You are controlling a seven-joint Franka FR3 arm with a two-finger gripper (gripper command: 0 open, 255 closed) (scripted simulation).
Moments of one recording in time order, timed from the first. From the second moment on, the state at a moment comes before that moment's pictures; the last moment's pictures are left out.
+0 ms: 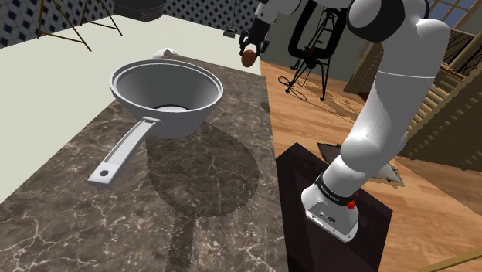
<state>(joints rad) -0.18 0.30 -0.16 -1.58 0.25 1.90 0.08</state>
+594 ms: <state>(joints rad) -0.19 0.30 -0.16 -1.46 0.24 1.78 0.11</state>
